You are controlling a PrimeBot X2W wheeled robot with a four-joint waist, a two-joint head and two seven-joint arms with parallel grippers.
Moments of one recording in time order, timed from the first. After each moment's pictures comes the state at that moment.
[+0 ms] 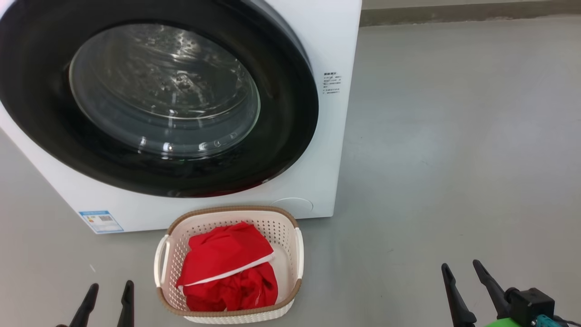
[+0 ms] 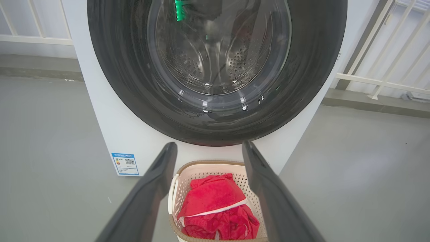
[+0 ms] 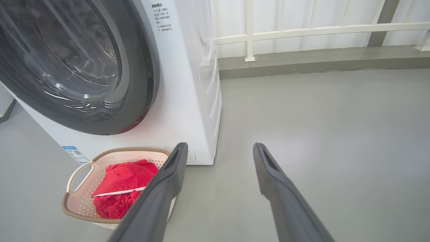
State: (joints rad) left arm 0.07 0.18 0.06 0.25 -0.37 -0.13 -0.25; right arm 0.07 -0.06 -0.02 0.35 0.28 0.13 -0.26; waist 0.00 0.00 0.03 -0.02
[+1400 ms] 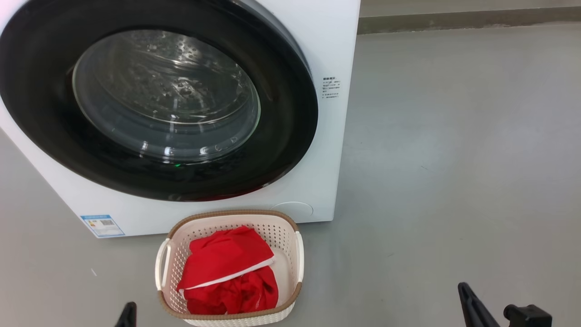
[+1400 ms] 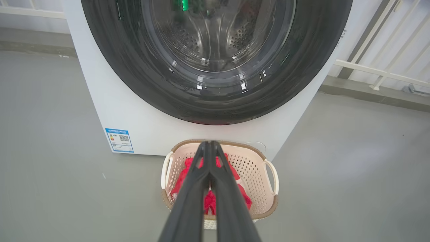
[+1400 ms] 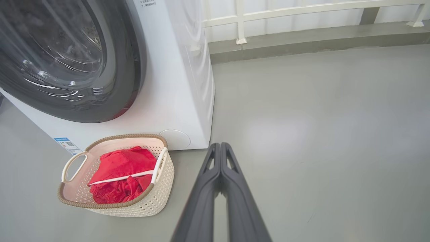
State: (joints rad) left arm 0.09 0.13 0.05 0.32 -0.34 -0.13 -0.25; right arm 0.10 -0.04 -0.05 0.41 0.28 0.13 -0.26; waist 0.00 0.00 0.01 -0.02
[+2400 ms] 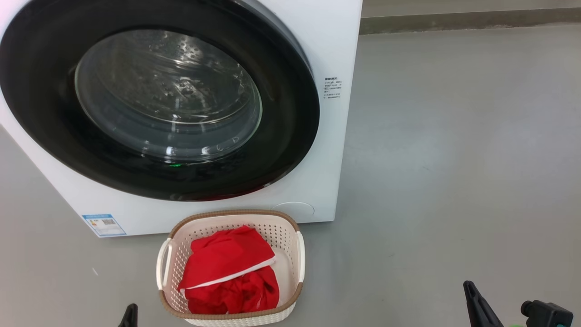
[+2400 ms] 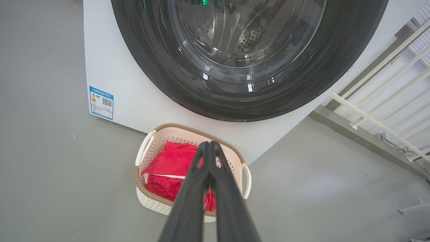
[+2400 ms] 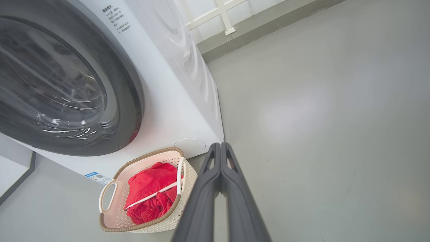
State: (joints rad) left arm 0.08 0.10 0.05 0.33 -0.61 -0.13 -0.17; right arm 0.10 -0.03 -0.06 0.40 0.57 0.13 -0.17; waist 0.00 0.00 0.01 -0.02
